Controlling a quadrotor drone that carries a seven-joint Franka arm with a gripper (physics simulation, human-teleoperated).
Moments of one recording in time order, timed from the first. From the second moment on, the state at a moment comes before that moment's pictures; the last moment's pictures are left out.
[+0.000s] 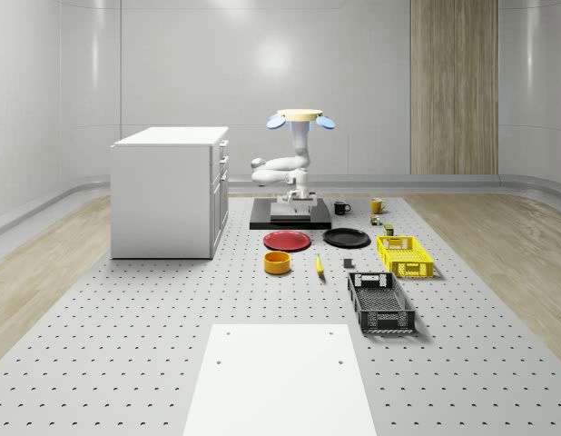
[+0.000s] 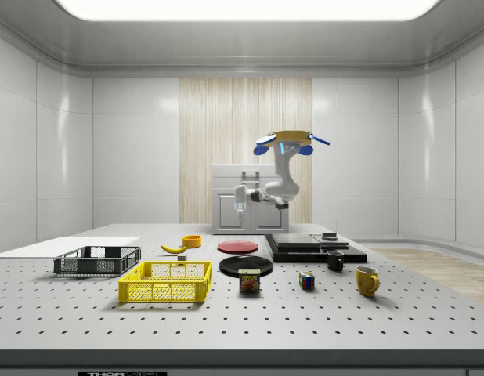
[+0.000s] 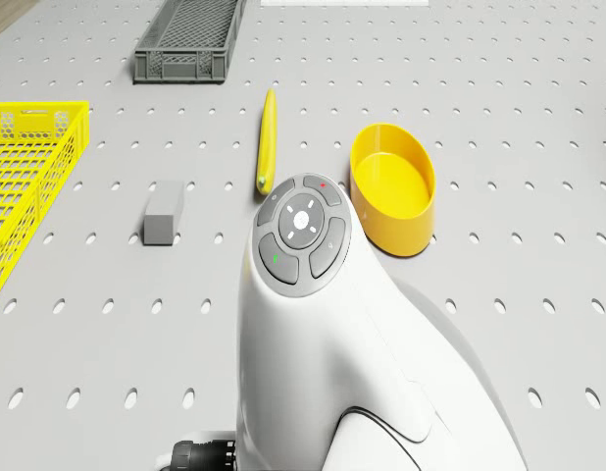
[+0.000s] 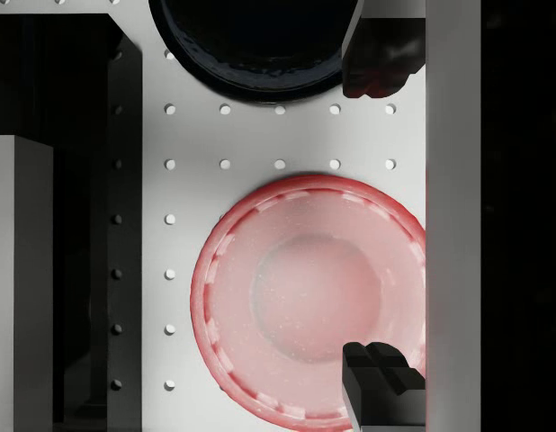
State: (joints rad) arm -1.13 -1.36 1.34 -2.88 -1.84 1.43 1.66
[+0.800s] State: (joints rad) arm -1.15 -1.41 1.35 -2.88 -1.82 1.47 1.67
